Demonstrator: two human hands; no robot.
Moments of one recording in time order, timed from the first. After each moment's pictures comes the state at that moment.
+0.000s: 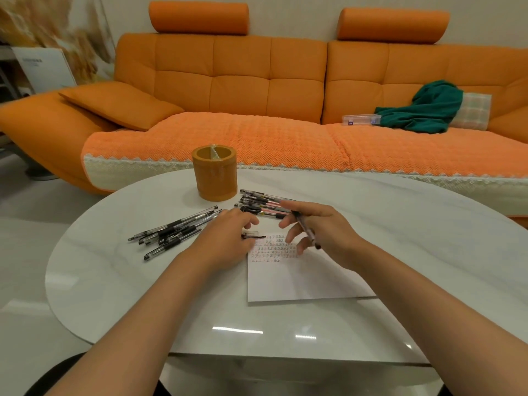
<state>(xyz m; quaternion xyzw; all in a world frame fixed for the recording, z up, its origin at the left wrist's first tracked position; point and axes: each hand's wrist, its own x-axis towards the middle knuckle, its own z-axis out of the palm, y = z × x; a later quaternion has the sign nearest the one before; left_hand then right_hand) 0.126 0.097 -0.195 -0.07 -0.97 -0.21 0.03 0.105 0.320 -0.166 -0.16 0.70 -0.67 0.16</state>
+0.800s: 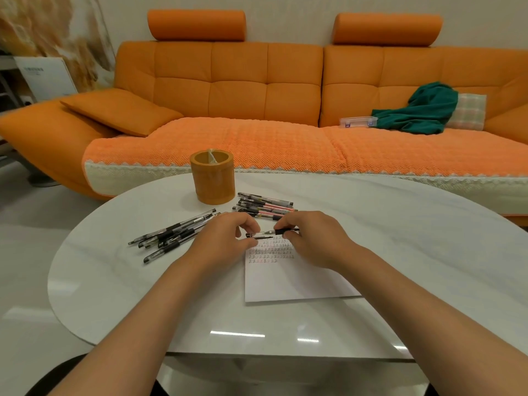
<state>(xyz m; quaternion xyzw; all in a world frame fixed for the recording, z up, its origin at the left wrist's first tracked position) 0.142 0.105 -0.184 -0.06 -0.94 -0.33 0.10 0.107 0.314 -0.167 -0.26 0.94 -0.20 -0.03</state>
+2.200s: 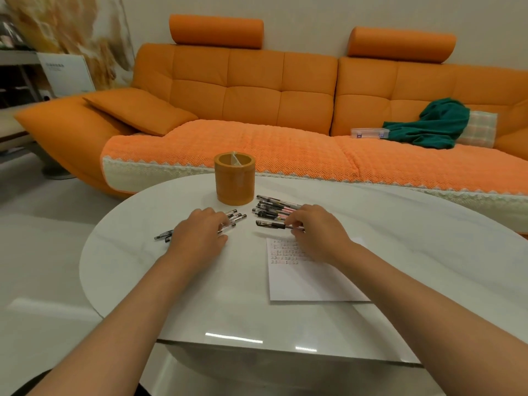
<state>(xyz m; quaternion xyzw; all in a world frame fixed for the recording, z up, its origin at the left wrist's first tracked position) 0.156 0.034 -0.184 0.05 -0.99 -0.11 0.10 0.087 0.279 -0.179 -0.27 0.95 -0.16 -0.09</state>
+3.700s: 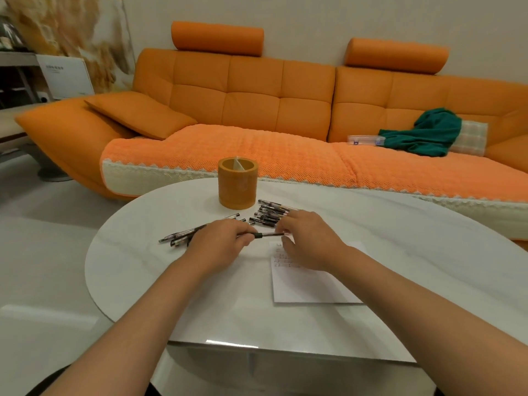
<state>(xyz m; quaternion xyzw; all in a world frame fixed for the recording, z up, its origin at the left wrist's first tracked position) 0.167 0.055 -0.170 -0.03 -0.97 -0.25 0.08 0.107 0.260 -0.166 -0.35 0.93 -0.10 -0.11</state>
